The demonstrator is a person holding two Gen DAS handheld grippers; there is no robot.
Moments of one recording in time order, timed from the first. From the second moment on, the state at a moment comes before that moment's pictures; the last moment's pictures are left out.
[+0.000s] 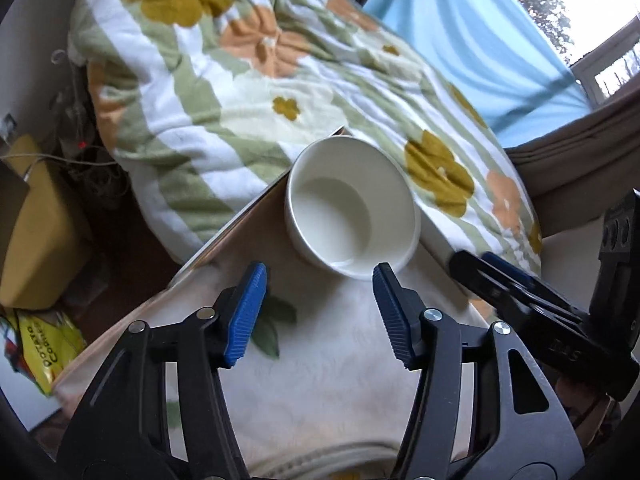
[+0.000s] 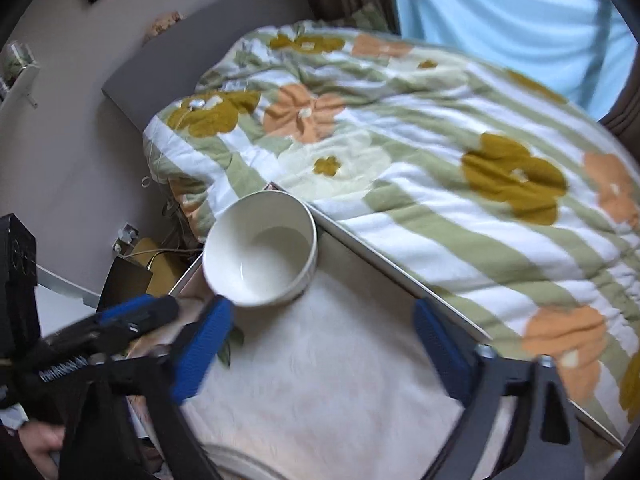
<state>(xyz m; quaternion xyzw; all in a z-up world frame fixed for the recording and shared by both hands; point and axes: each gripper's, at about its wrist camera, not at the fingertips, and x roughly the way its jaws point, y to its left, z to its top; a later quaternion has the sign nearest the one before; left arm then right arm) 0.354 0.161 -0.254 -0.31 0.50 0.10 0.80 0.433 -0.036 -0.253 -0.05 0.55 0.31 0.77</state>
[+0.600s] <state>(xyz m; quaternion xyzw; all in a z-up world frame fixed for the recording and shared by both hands) 0.396 0.170 -0.295 -0.28 0.51 0.10 0.81 0.460 0.005 -0.315 -0.01 0.57 0.33 0.75</state>
